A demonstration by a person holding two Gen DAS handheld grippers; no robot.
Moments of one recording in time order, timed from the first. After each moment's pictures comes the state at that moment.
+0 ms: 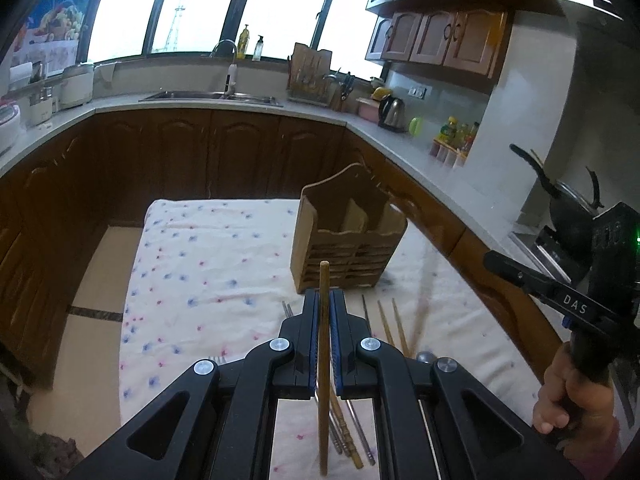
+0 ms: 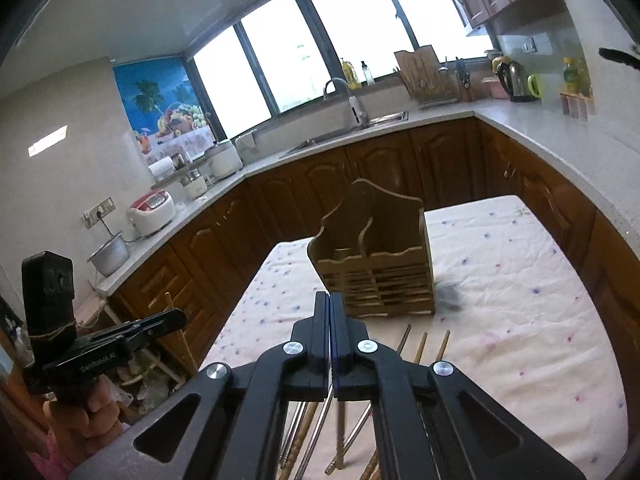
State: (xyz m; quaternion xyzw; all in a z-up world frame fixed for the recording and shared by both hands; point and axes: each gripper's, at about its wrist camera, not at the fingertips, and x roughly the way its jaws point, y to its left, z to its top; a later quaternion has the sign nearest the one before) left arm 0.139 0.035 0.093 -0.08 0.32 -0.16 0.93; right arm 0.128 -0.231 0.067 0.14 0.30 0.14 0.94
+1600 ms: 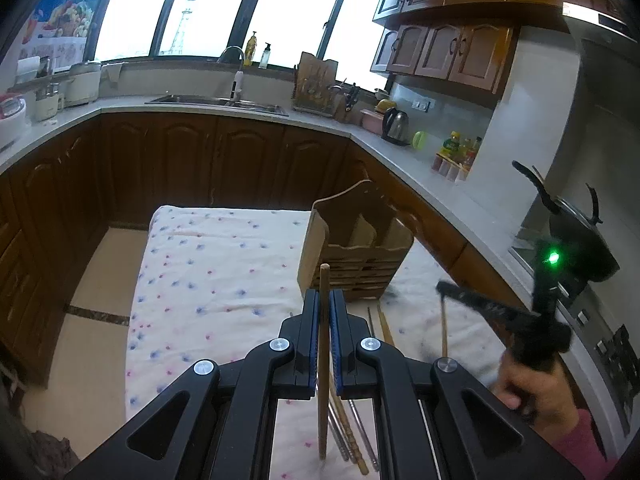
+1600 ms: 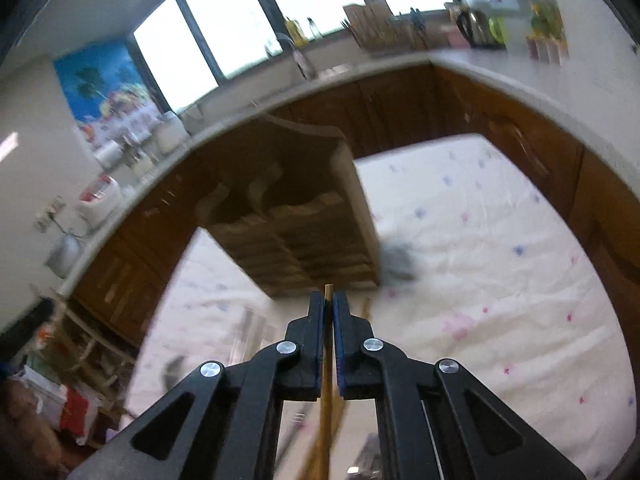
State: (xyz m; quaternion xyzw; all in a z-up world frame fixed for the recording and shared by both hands) left arm 0.148 0.053 0.092 -0.10 0.30 -0.16 0.93; right arm 0.174 -0.260 0.018 0.16 0.36 0.08 0.92
